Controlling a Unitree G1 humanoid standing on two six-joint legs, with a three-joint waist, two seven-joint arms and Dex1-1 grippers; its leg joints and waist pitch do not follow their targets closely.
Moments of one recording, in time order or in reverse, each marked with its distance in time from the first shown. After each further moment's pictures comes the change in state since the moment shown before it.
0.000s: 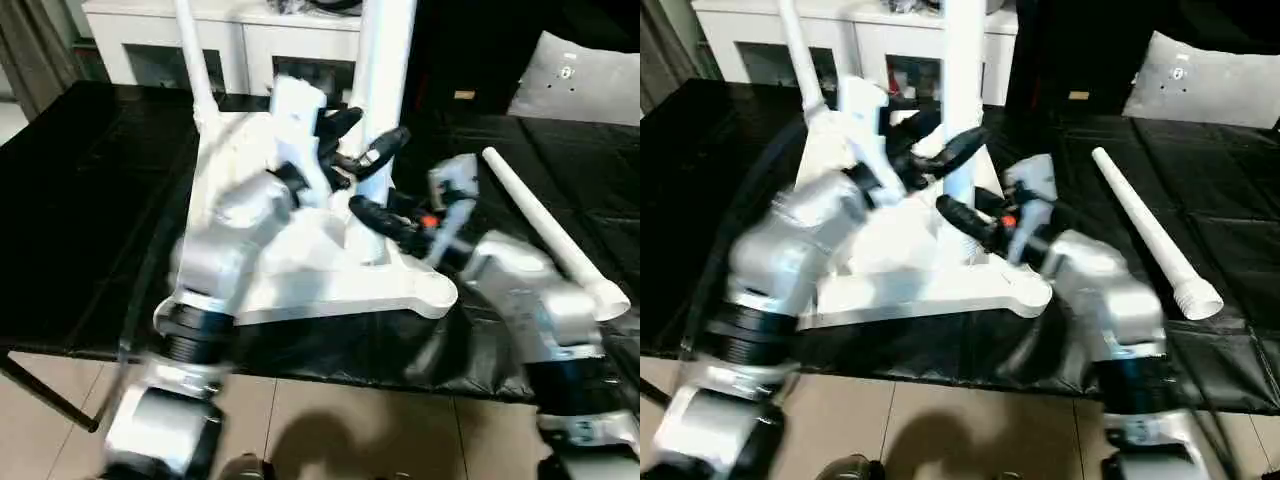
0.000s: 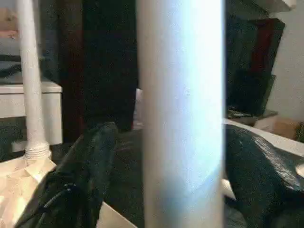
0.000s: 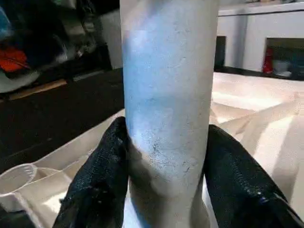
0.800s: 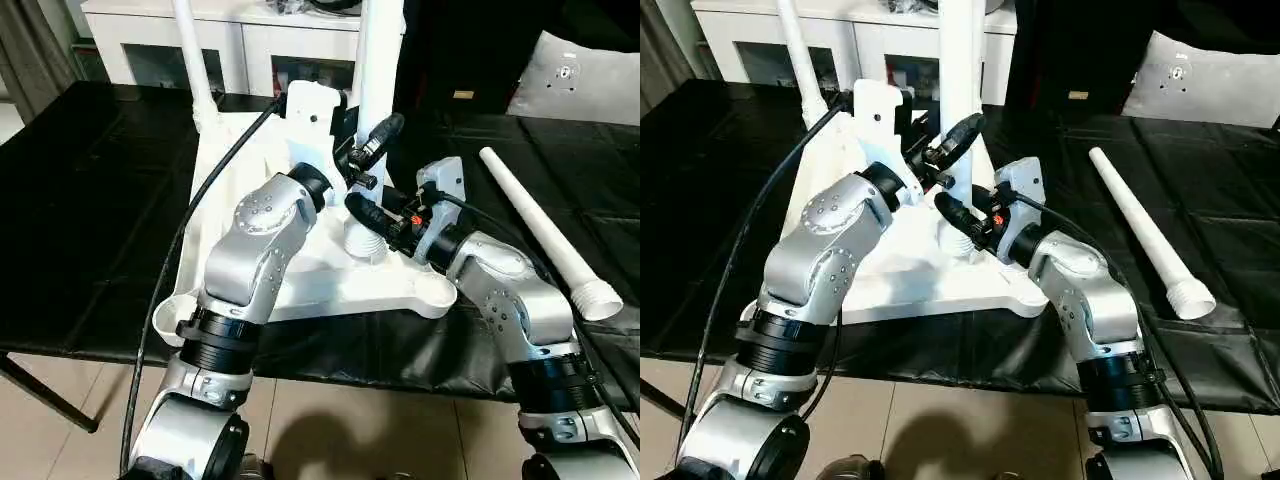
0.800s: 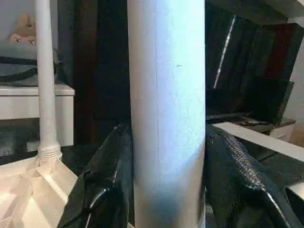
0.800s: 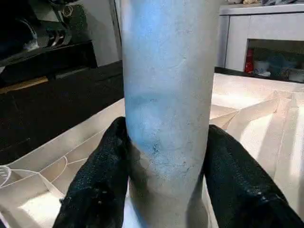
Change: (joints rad) left arm 0.008 -0.038 -0.006 0.001 0.025 -0.020 0.047; right arm -0.010 0.015 0.001 0.031 -0.050 -0.033 -0.031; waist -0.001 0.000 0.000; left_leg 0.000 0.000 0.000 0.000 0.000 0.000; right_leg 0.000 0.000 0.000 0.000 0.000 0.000
